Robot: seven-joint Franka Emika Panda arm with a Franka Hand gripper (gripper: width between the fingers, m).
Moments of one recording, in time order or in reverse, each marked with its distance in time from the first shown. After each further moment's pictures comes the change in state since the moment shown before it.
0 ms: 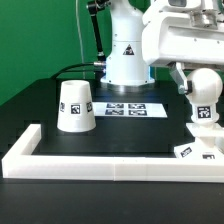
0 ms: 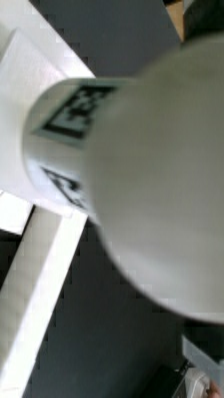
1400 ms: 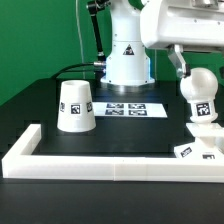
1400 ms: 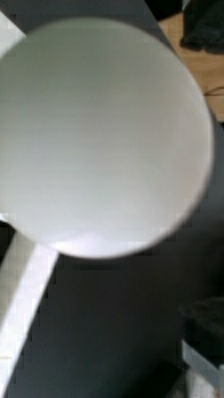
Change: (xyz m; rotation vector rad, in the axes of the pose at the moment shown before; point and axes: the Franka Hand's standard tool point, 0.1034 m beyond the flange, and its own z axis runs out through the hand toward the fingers) arm 0.008 -0.002 -0.022 0.075 -0.167 0.024
